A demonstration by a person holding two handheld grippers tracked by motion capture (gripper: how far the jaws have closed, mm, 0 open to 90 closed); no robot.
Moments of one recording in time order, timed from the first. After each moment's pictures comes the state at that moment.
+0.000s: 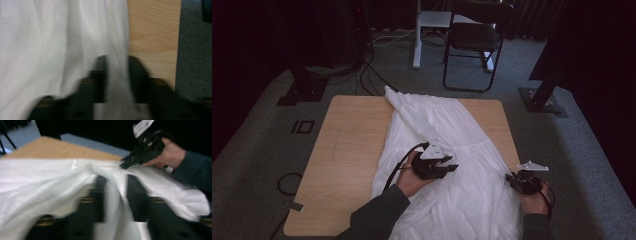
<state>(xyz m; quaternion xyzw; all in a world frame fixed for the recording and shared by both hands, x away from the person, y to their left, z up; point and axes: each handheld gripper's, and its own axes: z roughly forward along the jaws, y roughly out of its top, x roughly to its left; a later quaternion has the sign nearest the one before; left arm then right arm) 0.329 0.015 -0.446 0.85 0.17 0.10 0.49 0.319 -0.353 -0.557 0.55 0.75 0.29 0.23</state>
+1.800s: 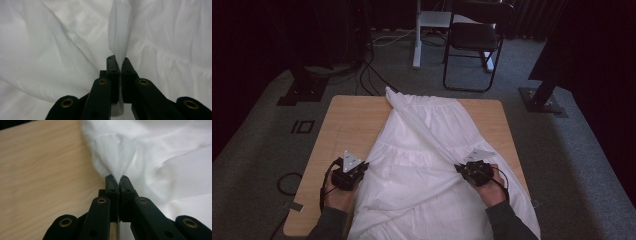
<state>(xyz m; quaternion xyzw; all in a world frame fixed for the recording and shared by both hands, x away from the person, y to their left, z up) 0.296 0.209 -0.485 0.78 0.43 0.27 0.37 0.320 -0.194 -0.479 0.35 0.83 0.39 0.18</state>
